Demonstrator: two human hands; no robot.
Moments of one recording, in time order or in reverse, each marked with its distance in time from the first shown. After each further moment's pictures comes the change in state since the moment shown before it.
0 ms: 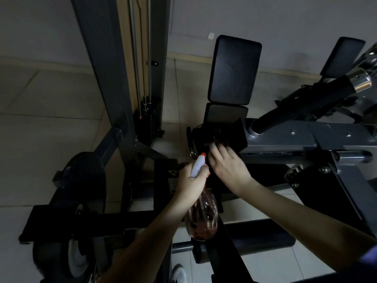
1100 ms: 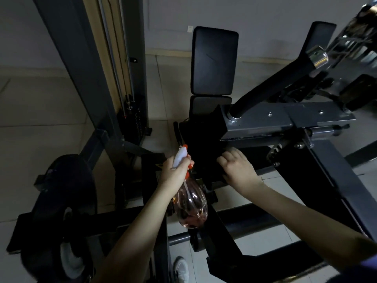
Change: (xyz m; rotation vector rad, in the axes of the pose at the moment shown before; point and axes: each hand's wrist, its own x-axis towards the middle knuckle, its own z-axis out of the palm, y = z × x) left_hand -0.002 -0.005 -0.009 0.124 -0.060 0.086; right_hand -0.073 0.009 0.004 0.511 -0.049 0.261
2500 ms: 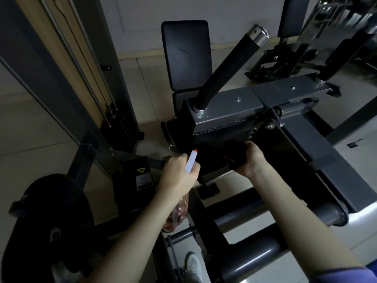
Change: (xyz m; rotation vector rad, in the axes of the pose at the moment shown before) left_hand -0.009 0.027 0.054 0.647 -0.031 0.247; right_hand -0.022 0.043 -0.030 2.147 0.283 1.531
